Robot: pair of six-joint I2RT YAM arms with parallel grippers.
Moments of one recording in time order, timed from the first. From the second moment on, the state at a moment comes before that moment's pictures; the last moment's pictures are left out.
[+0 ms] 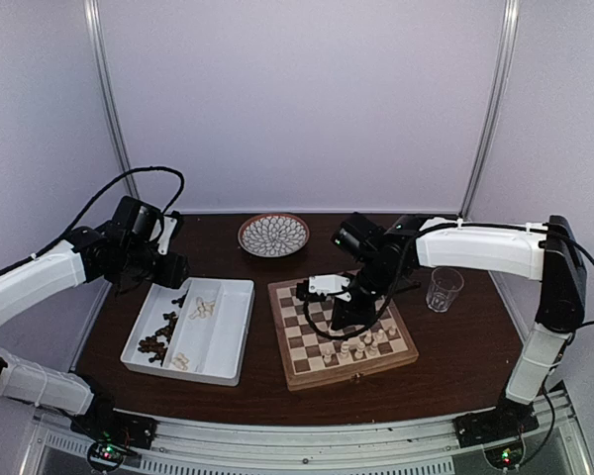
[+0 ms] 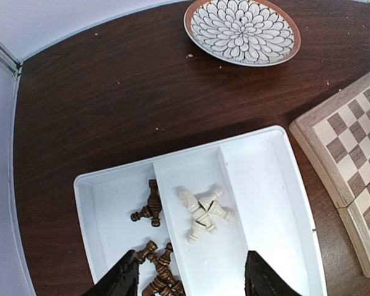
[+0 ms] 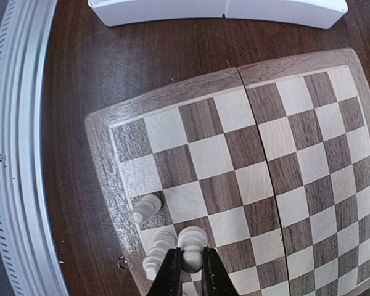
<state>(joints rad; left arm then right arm) -0.49 1.19 0.95 -0.61 -0.13 -0.12 0.85 1.75 1.39 -0.84 -0.32 -0.57</state>
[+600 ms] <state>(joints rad) -0.49 1.20 0.95 -0.57 -0.13 -0.12 0.85 1.80 1.31 -0.81 -0.15 -0.60</state>
